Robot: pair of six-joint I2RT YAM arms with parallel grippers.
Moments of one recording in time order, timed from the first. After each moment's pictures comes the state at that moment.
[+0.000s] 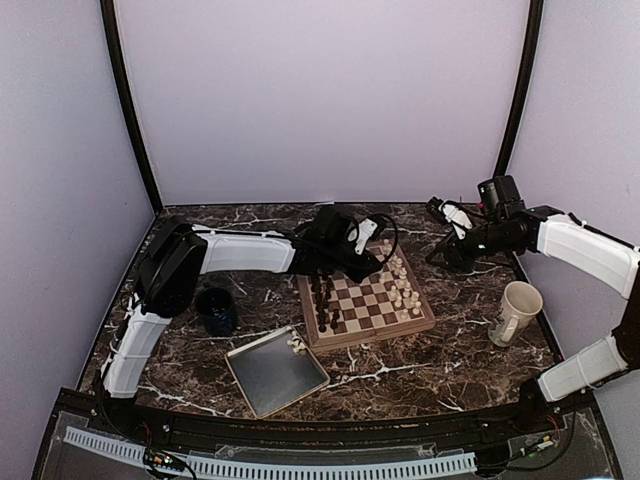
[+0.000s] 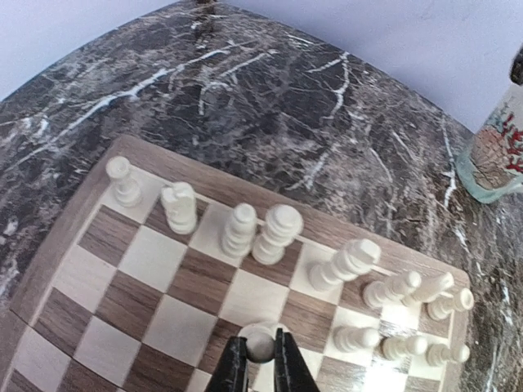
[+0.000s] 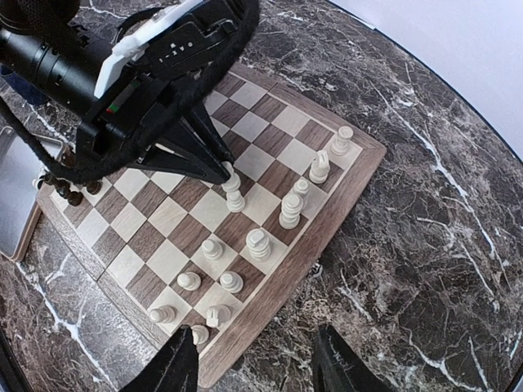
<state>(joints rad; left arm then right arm) -0.86 2.35 1.81 -0.04 0.24 -0.07 0.31 1.34 1.02 -0.54 -0.41 -0.42</state>
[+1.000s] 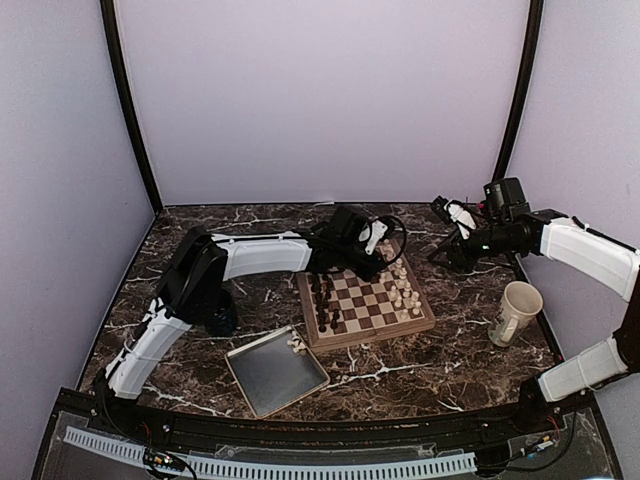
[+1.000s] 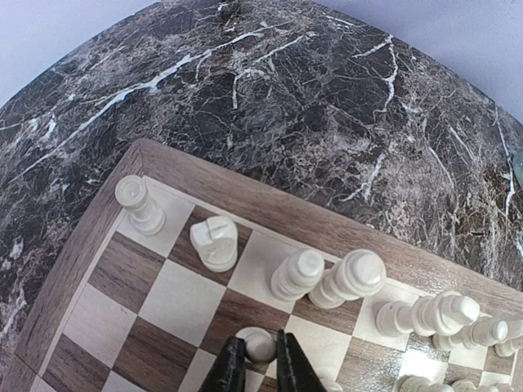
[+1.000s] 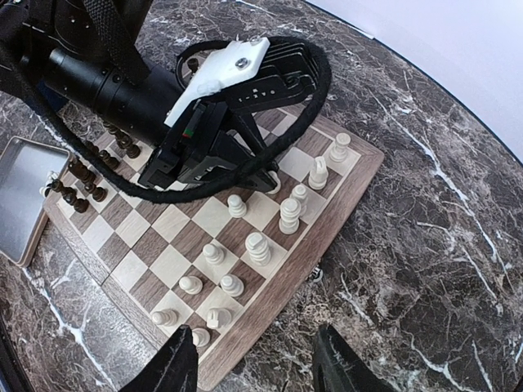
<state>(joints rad) -0.87 2.54 2.12 -0.21 0.14 -0.01 0.27 1.31 0.99 -0.50 -0.47 -0.41</state>
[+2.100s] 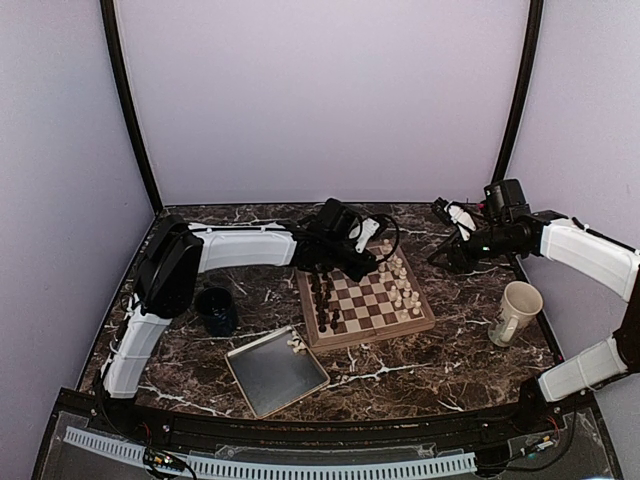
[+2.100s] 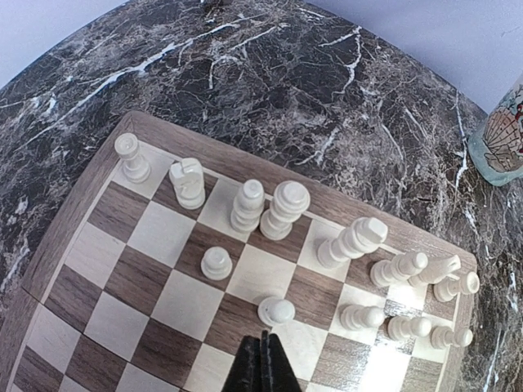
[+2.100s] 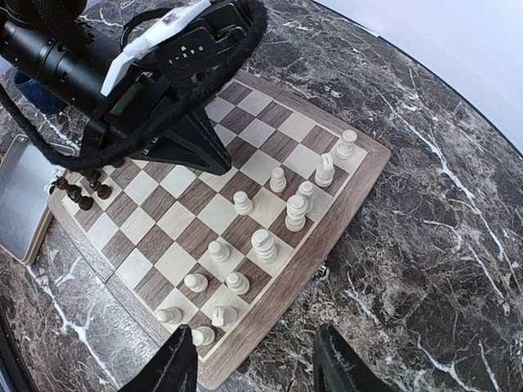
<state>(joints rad) -0.87 2.35 1.91 -0.24 0.19 -0.03 0.26 1.31 0.98 -0.50 -0.49 -0.41</state>
